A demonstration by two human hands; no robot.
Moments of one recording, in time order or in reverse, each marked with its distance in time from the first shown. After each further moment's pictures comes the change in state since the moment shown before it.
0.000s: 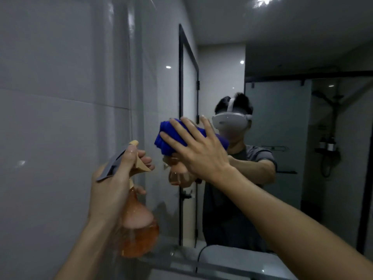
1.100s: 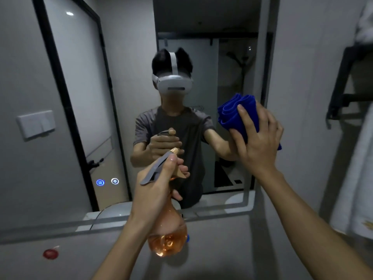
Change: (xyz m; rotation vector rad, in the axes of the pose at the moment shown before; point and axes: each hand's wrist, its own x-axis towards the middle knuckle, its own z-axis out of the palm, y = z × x) left_hand -0.254 -0.074 0.371 -0.088 -0.437 -0.181; right_hand -0.452 0.288 -0.085 -0.102 0.158 0.716
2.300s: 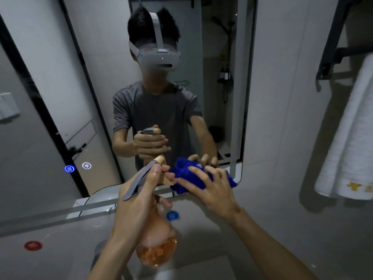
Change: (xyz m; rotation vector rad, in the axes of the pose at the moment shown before) left_hand -0.031 -0.054 -0.002 0.014 -0.042 -0.146; right_hand -0.197 -0.042 0.014 0.021 -0.339 -0.441
